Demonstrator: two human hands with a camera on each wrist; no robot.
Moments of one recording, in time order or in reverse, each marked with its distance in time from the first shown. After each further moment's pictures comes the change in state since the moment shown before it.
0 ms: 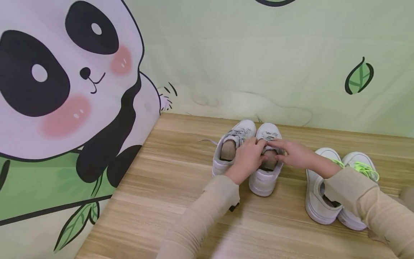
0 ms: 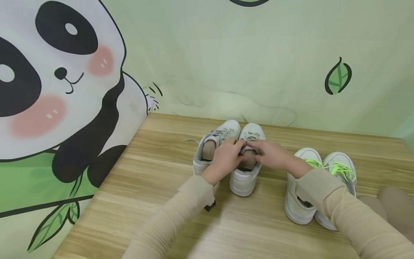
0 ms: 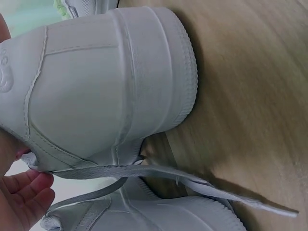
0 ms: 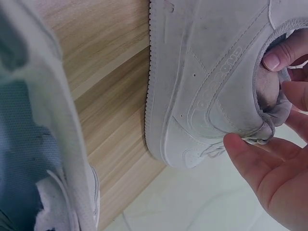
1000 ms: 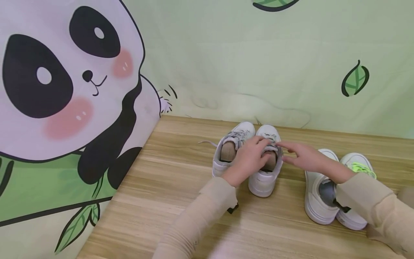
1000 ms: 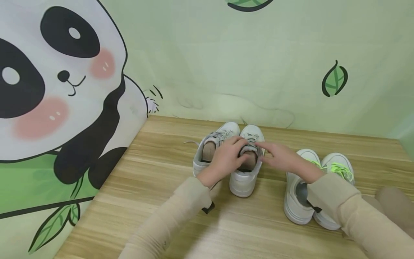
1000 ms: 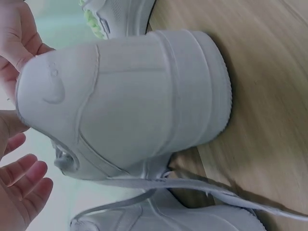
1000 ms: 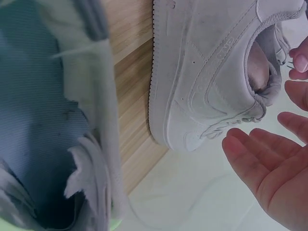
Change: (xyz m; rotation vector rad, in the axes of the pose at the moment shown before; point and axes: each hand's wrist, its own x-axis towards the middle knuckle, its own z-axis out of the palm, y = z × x) left_hand -0.007 0.002 -0.023 -0.186 0.042 0.114; right_hand -0.023 0.001 -0.012 0.062 0.018 0.045
